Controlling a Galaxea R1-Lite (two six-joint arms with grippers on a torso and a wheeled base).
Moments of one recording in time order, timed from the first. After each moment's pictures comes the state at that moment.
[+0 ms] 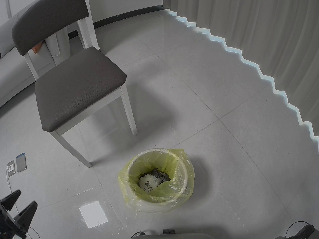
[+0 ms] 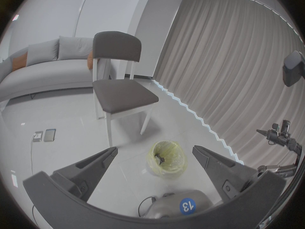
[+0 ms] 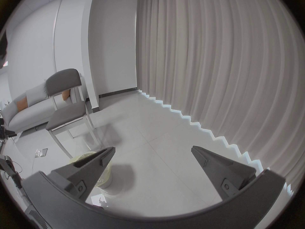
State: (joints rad) left arm -0.08 0.33 -0.35 0.21 -0.19 -0.24; right arm 0.12 0.44 -0.47 0.09 -0.21 0.04
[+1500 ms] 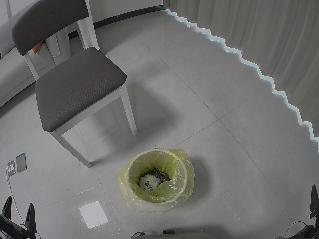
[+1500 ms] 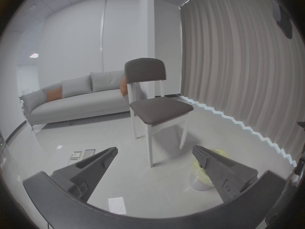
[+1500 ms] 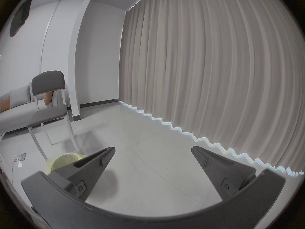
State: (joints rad) left arm 0.00 0.01 -0.03 0.03 0.12 -0.05; right arm 0.00 0.01 -0.02 -0.08 -0.30 0.02
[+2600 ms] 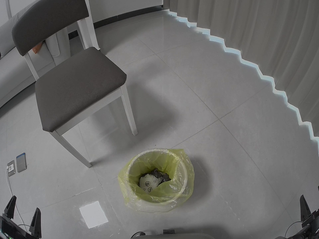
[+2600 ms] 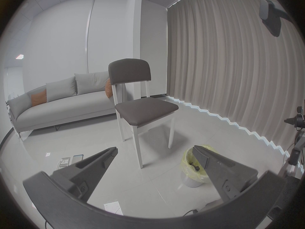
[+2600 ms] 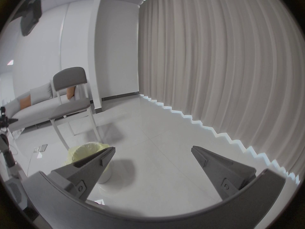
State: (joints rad) left arm 0.00 0.01 -0.02 0.00 -0.01 0.00; right arm 0.00 0.01 -0.02 0.00 -0.07 0.03
